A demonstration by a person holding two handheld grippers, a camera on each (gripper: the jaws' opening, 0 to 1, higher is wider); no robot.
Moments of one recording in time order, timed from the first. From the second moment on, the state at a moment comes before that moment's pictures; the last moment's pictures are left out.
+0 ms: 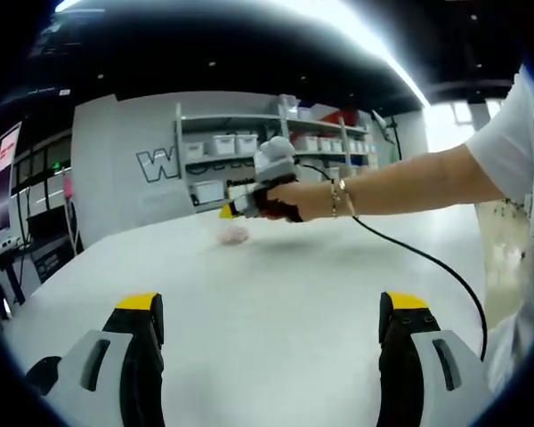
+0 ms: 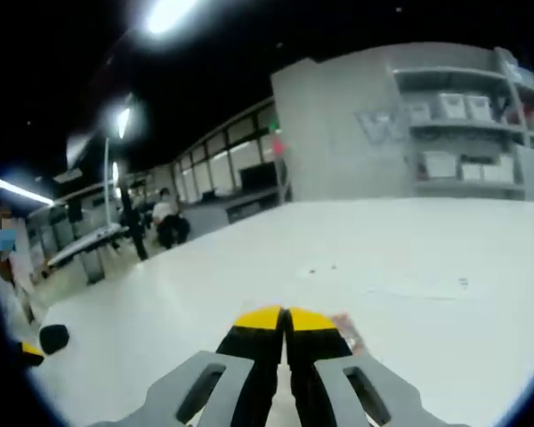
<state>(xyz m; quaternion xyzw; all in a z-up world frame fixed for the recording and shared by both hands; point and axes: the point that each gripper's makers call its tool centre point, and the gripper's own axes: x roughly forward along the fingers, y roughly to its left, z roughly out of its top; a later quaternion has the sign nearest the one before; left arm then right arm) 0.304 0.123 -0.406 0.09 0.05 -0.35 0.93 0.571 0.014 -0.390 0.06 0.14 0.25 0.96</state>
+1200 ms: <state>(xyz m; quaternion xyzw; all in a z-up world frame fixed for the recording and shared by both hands) 0.306 0.125 -0.407 0.08 0.05 -0.34 0.93 0.553 0.051 -0.418 0.00 0.16 0.29 0.94</state>
